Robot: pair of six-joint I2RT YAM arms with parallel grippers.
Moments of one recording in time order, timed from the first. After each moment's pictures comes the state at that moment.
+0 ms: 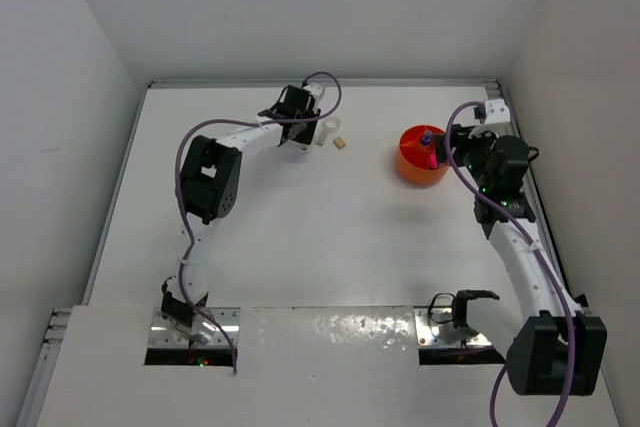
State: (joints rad) left arm -0.42 2.26 1.76 -0.27 -0.07 -0.02; right arm -0.04 1.01 0.66 0.22 -0.24 0.05
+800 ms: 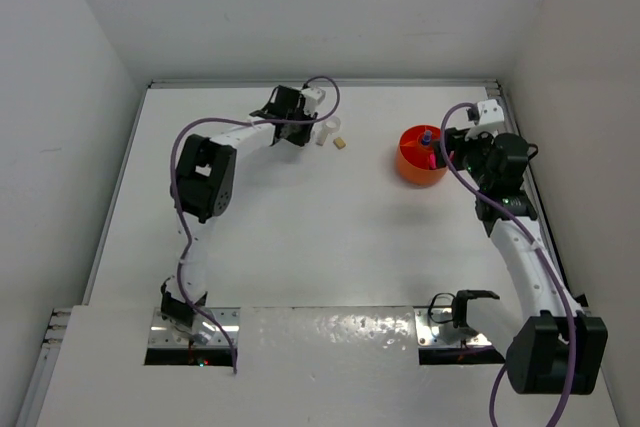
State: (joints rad) left arm -0.39 2.28 1.74 -0.27 0.08 0.09; right arm -0.04 1.00 0.66 0.13 -0.25 -0.02
